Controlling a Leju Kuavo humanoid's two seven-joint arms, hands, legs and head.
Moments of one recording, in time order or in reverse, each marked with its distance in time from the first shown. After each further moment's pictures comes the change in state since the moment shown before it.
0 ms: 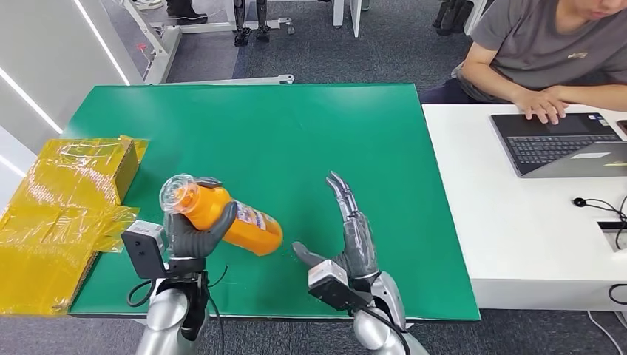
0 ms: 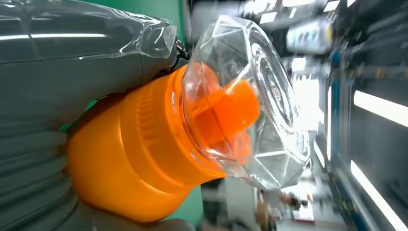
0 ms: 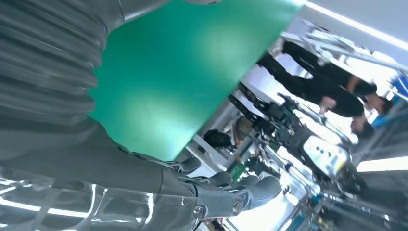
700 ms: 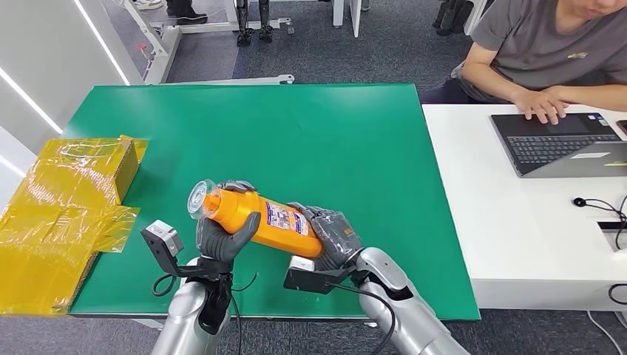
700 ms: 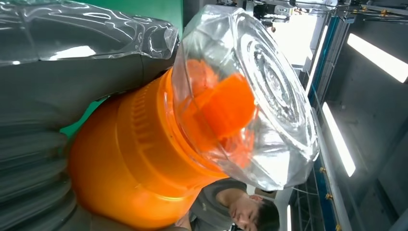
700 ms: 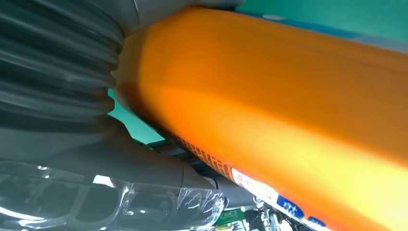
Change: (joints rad) left arm -0.074 -0.057 -0.024 0.205 0.188 -0.321 -0.084; right arm -0.222 -0.040 0.040 0.315 0.357 0.359 0.102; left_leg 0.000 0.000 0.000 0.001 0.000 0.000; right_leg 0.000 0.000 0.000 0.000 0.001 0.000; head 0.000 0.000
